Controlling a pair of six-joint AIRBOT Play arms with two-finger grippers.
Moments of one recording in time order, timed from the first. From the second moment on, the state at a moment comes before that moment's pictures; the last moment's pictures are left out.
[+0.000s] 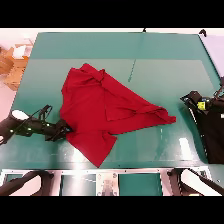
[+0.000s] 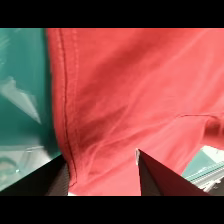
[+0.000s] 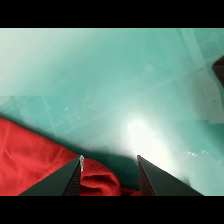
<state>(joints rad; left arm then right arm) 0.18 -1.16 0.49 0.82 -1.10 -1.38 -0.51 -1.10 0.78 -0.89 0.90 1.34</state>
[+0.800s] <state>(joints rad) 0.29 -1.26 0.83 1.02 -1.11 -1.31 -0.51 -1.10 0.72 -0.93 1.02 1.33</state>
